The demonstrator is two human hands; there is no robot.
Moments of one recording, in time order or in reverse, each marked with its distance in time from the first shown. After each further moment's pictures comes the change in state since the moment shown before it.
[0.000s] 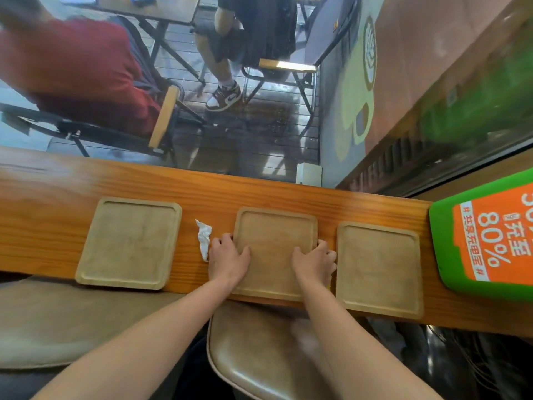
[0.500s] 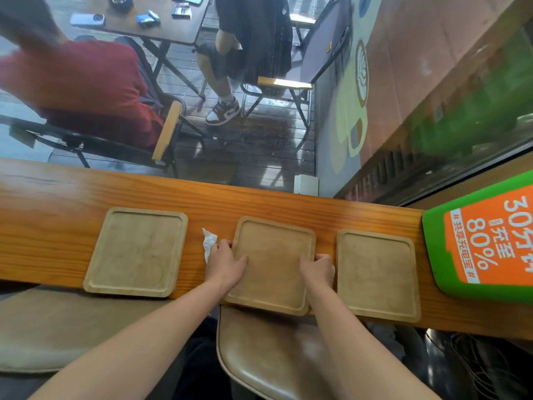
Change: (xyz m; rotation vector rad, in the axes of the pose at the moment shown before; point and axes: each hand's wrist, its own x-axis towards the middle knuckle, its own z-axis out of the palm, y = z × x) left_hand 0.010 -0.012 -0.021 -0.043 -0.108 0.017; right_hand -0.002 -0.001 -0.007 0.253 -0.074 0.136
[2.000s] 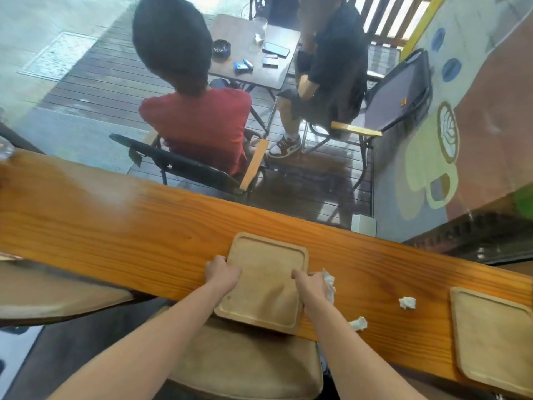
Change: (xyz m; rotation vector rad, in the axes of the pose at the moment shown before) left_hand 0.071 -0.163 -0.249 -0.180 0.073 -0.325; right_hand -0.165 -0.107 0.229 -0.076 -0.271 -0.007
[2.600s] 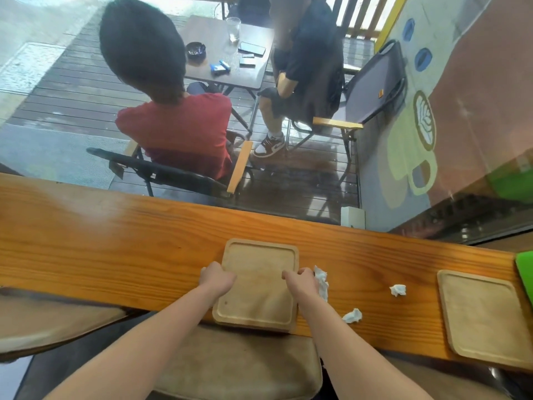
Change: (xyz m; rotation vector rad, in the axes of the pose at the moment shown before) left_hand 0.005 0.007 -0.003 0.224 -0.113 0.041; right_hand -0.005 -0.004 -0.001 -0.099 -0.038 -0.030
